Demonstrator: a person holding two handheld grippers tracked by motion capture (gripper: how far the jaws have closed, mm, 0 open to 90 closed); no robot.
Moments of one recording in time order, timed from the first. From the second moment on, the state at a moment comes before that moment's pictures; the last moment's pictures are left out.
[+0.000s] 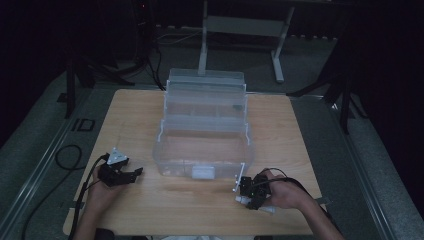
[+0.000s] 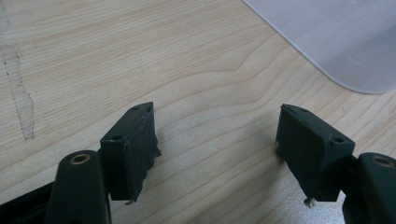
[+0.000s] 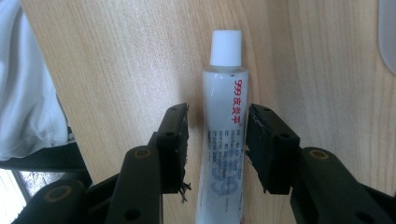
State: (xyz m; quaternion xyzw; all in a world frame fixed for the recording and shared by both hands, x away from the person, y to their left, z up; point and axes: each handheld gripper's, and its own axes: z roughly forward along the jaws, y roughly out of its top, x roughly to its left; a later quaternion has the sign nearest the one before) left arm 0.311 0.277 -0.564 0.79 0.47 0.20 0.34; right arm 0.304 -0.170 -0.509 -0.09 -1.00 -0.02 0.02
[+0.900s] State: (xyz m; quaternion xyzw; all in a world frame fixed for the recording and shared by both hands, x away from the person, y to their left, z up) left arm 0.311 0.277 -0.564 0.79 0.47 0.20 0.34; right arm 0.306 -0.166 -0.516 -0.08 -1.00 0.01 0.02
